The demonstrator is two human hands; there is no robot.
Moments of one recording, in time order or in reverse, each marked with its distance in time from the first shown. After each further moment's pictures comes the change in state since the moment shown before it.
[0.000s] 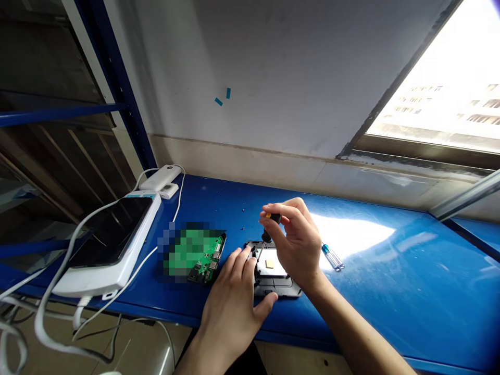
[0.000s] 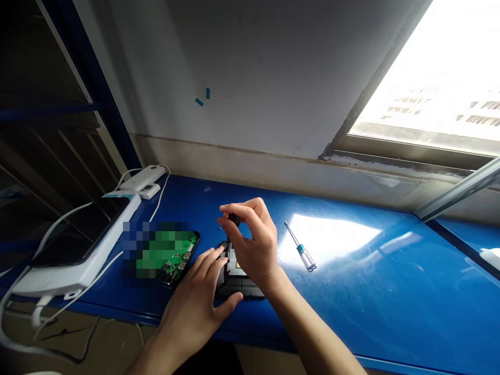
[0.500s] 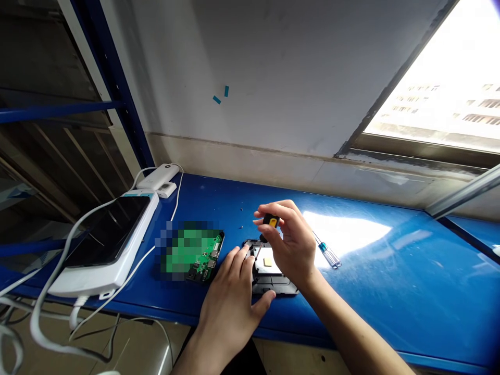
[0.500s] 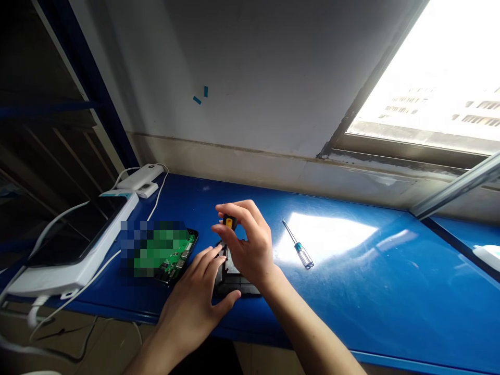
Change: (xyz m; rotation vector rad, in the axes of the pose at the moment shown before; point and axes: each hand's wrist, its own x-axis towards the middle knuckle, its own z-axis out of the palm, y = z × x) left_hand 0.001 0.000 0.001 -0.004 -0.009 -0.006; right_hand -0.004 0.001 0.000 0.082 -0.070 -0.003
